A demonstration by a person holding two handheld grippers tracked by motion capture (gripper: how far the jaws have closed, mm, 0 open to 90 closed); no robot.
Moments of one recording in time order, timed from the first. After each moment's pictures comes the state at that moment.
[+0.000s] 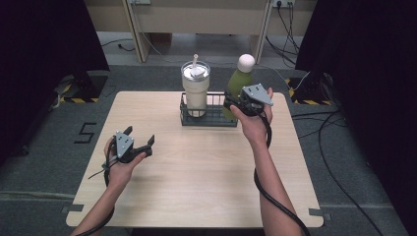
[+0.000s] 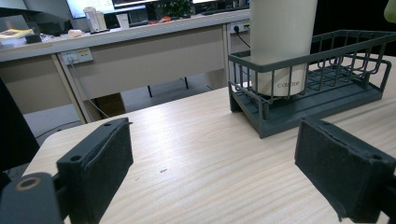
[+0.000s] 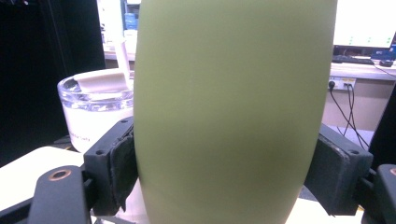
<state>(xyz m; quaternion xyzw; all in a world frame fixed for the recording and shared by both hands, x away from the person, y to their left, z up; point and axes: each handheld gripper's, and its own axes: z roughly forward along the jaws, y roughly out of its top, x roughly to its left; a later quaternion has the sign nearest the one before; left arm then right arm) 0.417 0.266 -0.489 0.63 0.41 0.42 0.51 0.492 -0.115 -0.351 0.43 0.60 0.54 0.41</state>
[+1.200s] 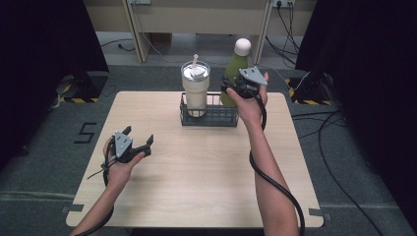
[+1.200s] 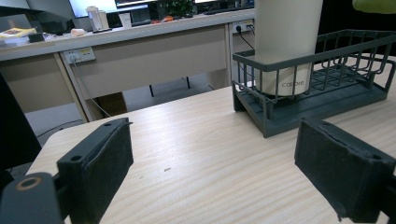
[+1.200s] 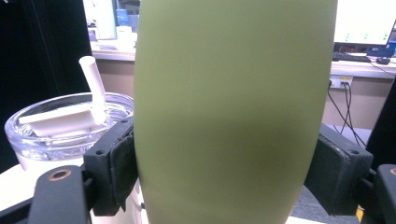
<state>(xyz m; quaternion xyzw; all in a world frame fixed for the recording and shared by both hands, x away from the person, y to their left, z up) 0.417 0.270 -0.489 0.63 0.41 0.42 0.51 0.540 -0.104 -0.332 0.45 0.60 0.53 0.41</state>
